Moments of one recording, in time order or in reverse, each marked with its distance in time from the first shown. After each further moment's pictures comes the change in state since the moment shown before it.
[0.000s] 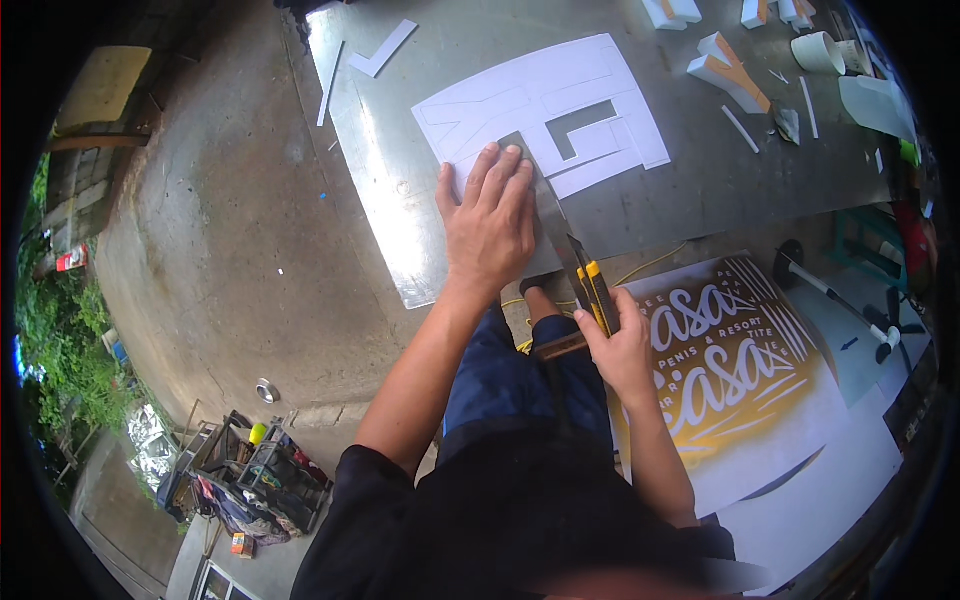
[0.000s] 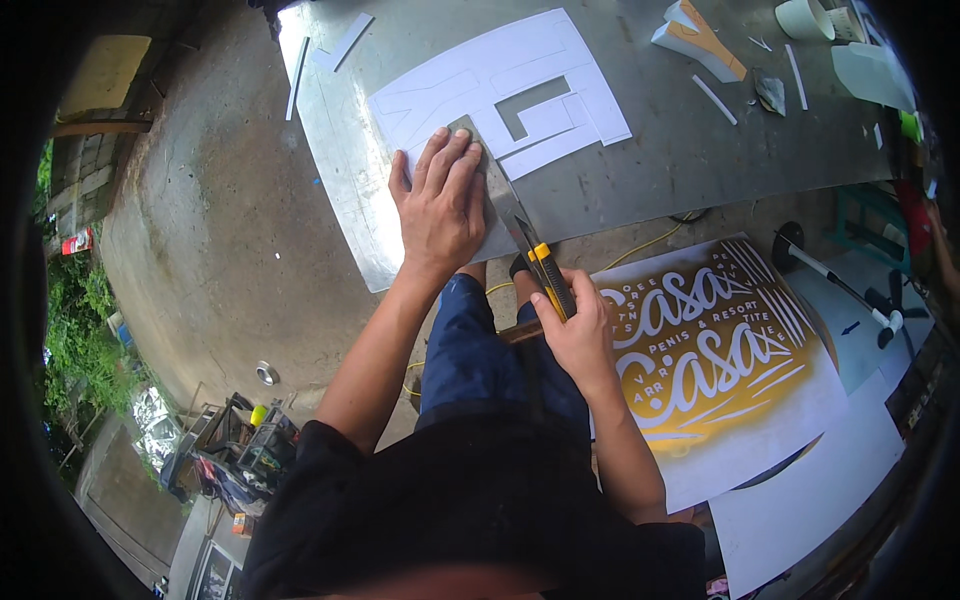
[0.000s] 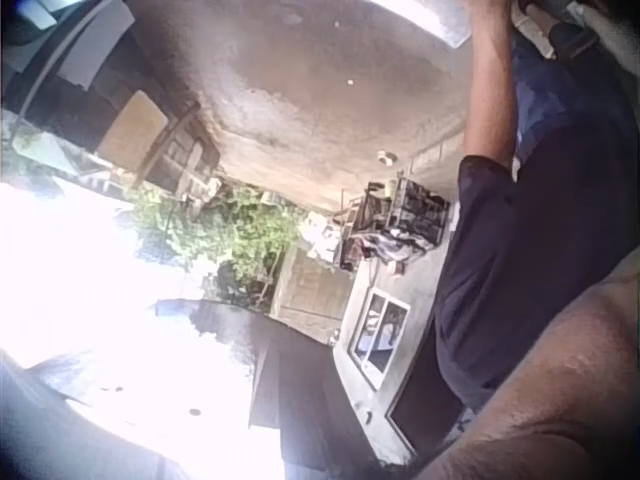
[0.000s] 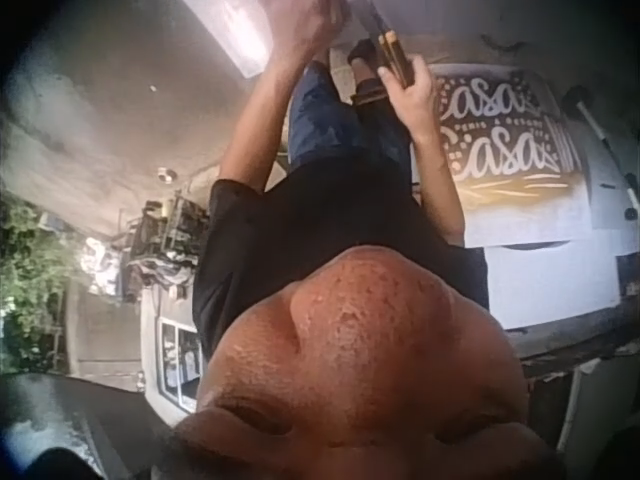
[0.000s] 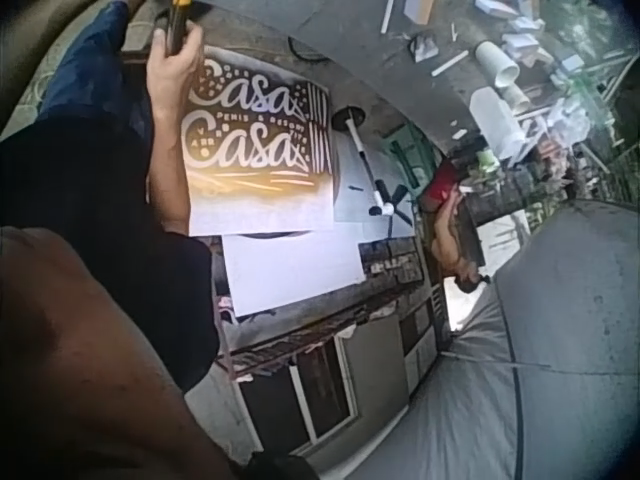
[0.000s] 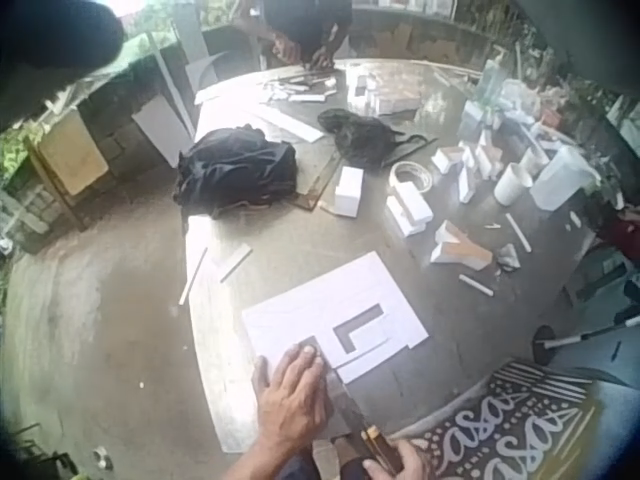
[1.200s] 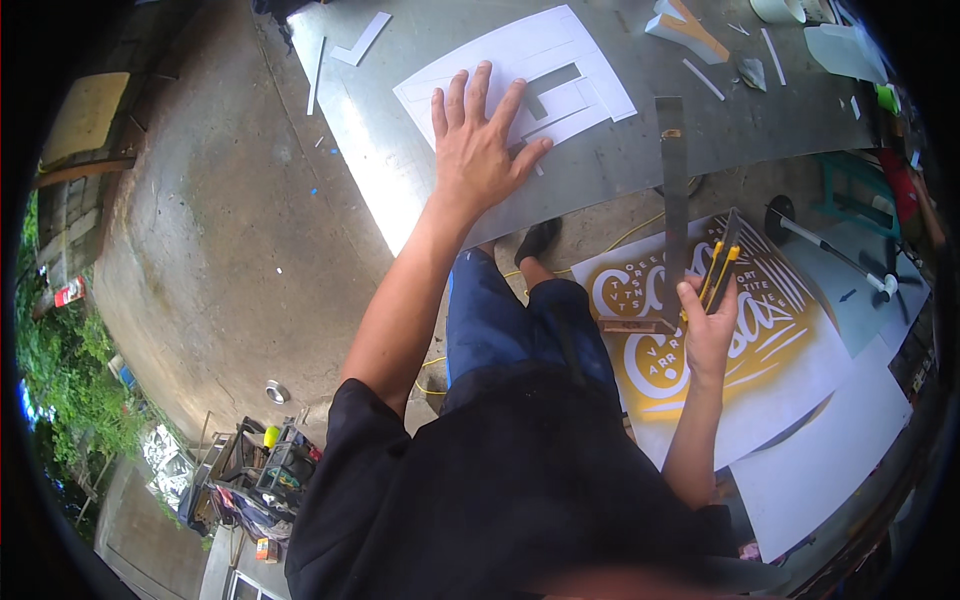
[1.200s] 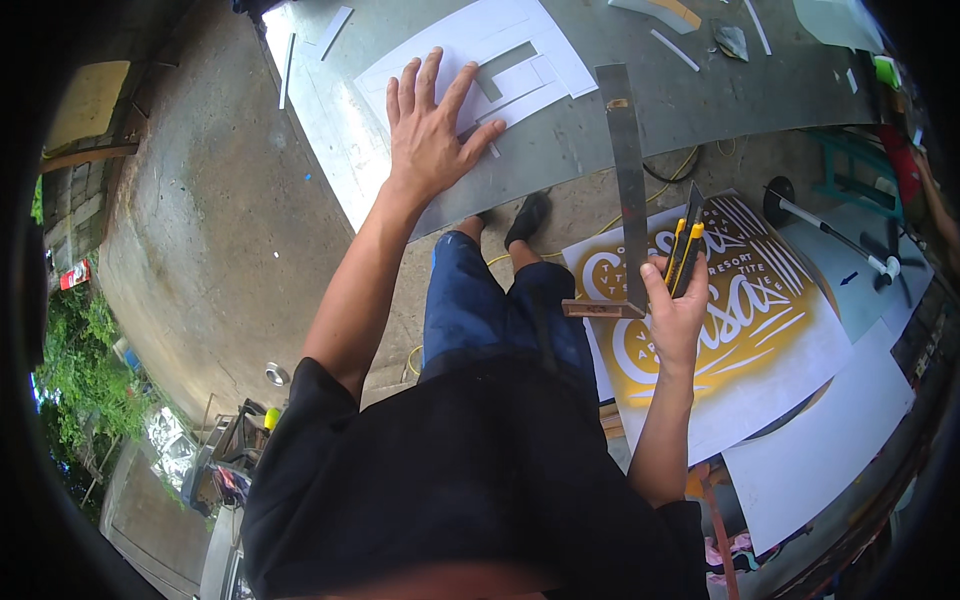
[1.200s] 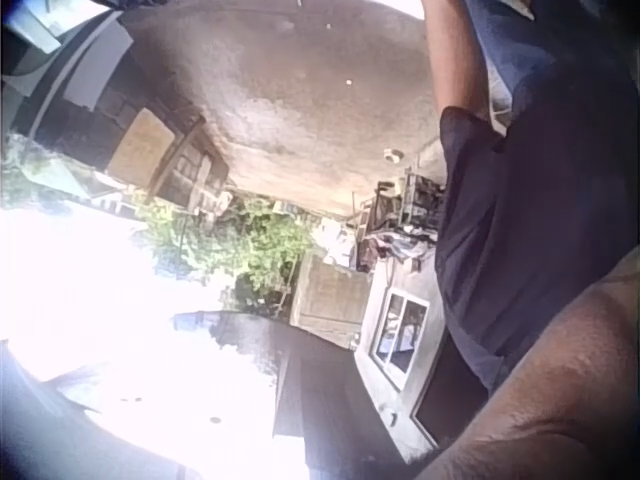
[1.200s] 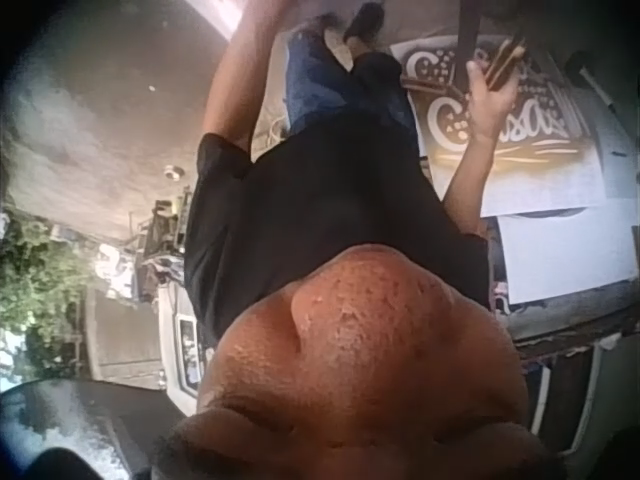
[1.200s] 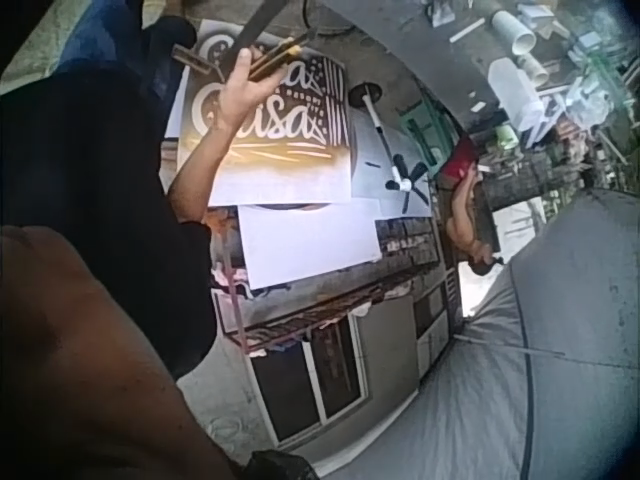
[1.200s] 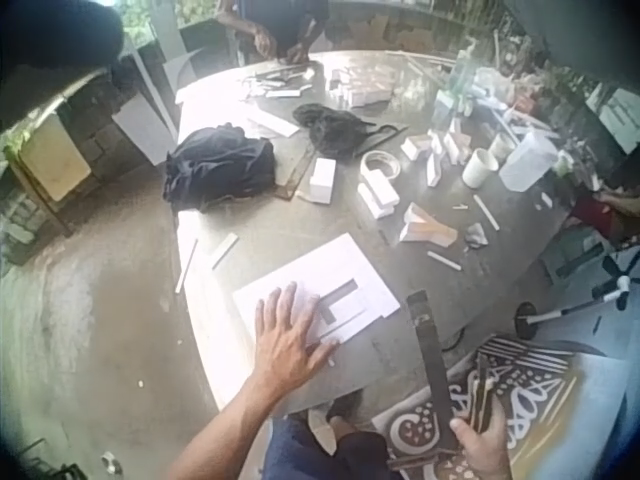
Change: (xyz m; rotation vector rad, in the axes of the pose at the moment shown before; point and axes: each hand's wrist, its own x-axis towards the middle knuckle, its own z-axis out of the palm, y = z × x) left_hand 0.047 -0.012 0.006 0.028 -0.091 0.174; right_hand -0.051 0.032 -0.105 0.351 0.292 0.254
